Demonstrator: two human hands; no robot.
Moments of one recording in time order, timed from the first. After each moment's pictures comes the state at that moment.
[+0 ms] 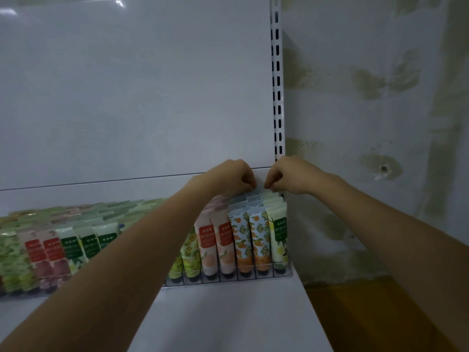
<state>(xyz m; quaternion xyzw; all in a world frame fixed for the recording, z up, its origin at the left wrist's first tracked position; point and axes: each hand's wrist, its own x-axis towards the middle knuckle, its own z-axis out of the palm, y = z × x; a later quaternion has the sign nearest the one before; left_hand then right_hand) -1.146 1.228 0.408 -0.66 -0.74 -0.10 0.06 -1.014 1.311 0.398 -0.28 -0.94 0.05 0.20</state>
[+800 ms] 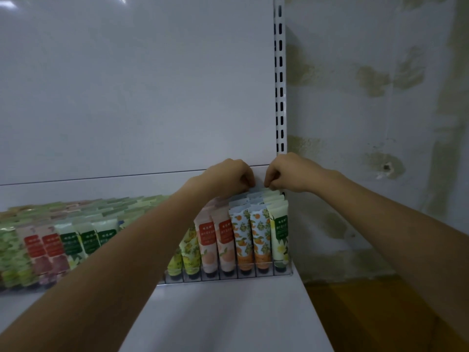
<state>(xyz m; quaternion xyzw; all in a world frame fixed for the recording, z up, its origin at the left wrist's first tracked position) -1.153 1.226 0.403 -0.67 -0.73 -0.10 0.09 -1.018 1.312 0.399 -0.27 -0.95 0.02 0.18</state>
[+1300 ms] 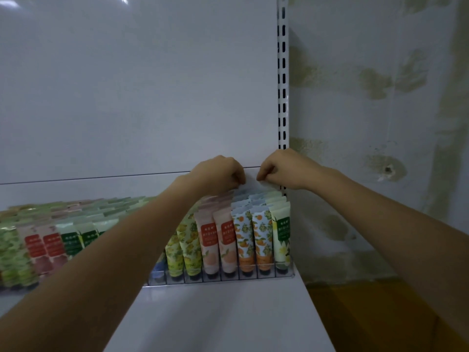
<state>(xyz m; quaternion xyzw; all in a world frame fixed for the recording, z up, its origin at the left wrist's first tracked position) -1.167 1.214 0.408 -0.65 -0.74 -0.08 0.14 -1.025 1.307 0.406 -0.24 -0.95 0.04 0.21</state>
